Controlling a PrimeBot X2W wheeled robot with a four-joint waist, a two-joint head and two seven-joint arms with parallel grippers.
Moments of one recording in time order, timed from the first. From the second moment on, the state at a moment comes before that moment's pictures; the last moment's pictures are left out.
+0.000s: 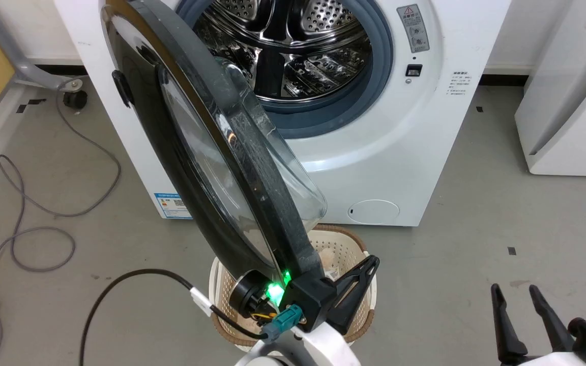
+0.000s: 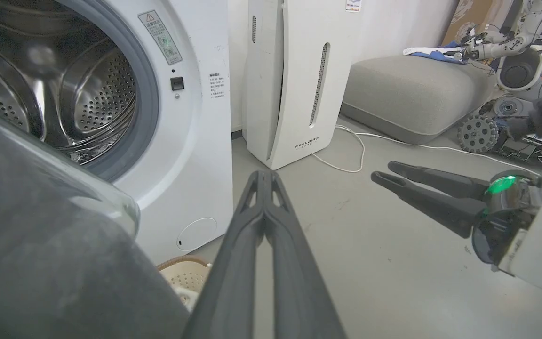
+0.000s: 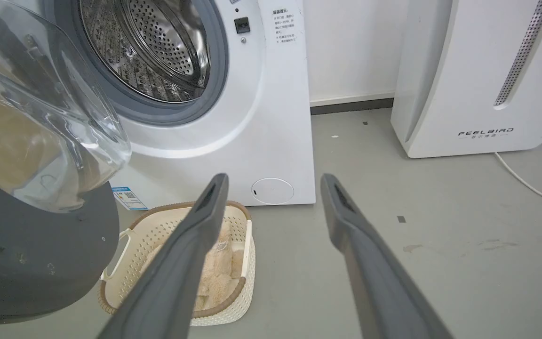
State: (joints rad) left arm -0.25 0.10 -0.68 0.05 -0.28 0.00 0.00; right arm 0.12 -0.05 -0.10 0.04 0.21 0.13 -0.09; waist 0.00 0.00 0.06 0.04
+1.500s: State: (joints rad) left arm 0.04 0.21 -0.51 -0.22 -0.34 0.28 0.01; right arm 0.12 -0.05 -0.10 0.09 0.24 0.13 -0.09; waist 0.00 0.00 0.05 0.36
